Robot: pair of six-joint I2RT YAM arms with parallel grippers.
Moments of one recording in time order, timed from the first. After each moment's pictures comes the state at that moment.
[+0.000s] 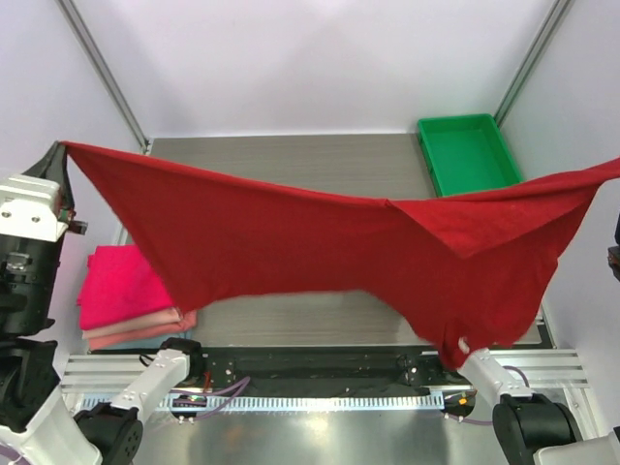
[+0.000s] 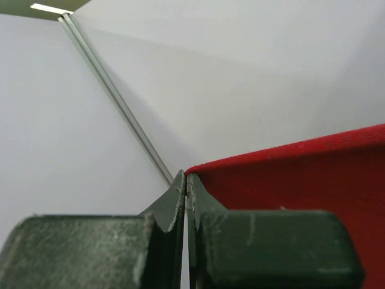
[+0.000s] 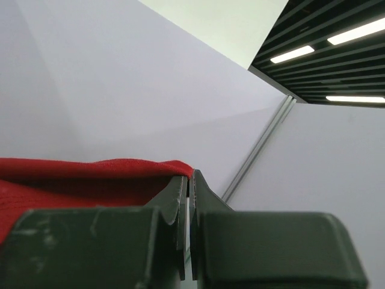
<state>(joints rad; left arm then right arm) -0.17 0.87 2.01 -0.75 0.00 0.52 0.00 0.94 2.39 -0.85 -0.25 -0.47</state>
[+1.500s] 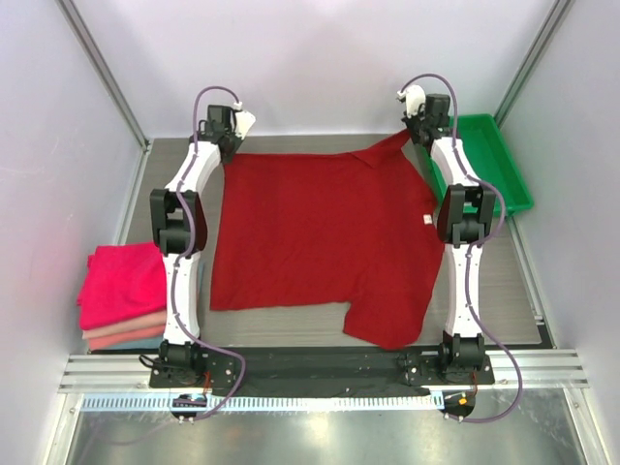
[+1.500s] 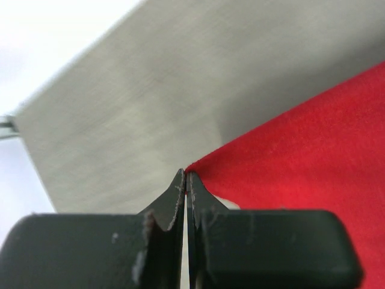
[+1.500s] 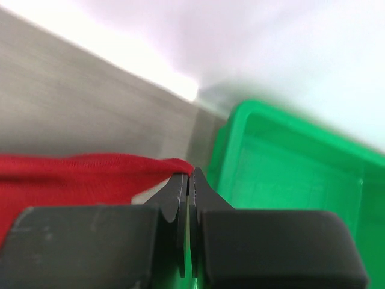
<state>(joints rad) -0.11 2.39 2.15 -0.55 -0.10 0.55 0.00 2.54 2.33 -0.31 -0.10 -0.51</state>
